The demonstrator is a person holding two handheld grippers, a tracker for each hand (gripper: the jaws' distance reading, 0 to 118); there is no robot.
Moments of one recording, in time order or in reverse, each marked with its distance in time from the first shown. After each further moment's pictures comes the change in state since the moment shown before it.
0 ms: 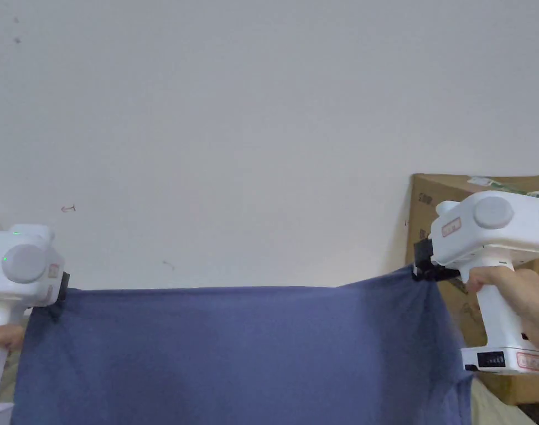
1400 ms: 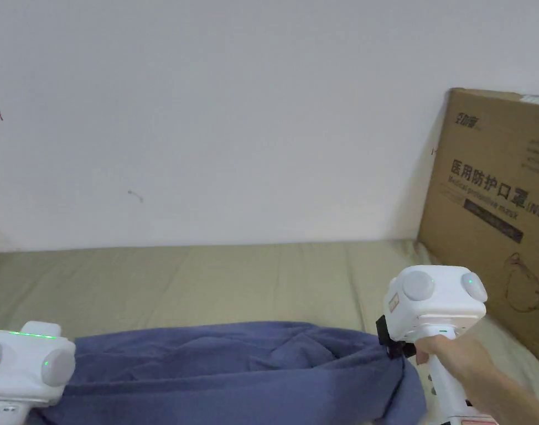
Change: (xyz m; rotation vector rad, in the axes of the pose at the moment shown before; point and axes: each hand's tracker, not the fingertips) left arm 0.106 -0.175 -0.347 -0.397 0.123 -0.165; right arm 0.010 -0.128 -0.364 -0.461 -0.190 0.049
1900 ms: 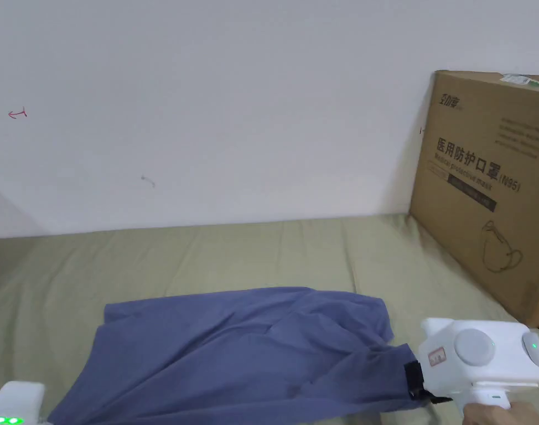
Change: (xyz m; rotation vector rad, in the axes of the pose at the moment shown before) left arm -0.055 -0.177 0.124 0.056 -0.059 -0.056; right arm 0.036 -0.193 0.099 0.033 0.116 -0.027
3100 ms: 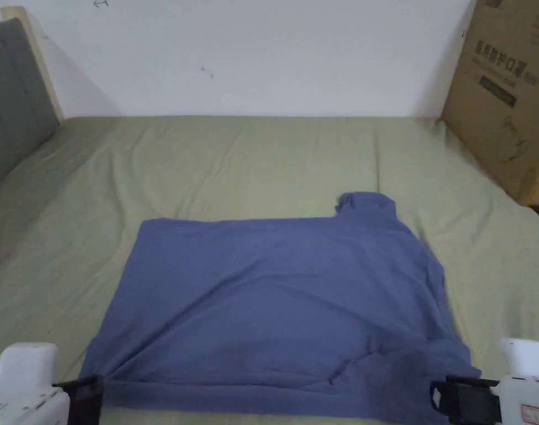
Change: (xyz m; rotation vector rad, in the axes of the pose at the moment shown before) left arm -0.043 -0.274 0.239 0.097 -0.170 0.179; right arm -0.013 -0.322 0.175 0.076 0.136 0.053
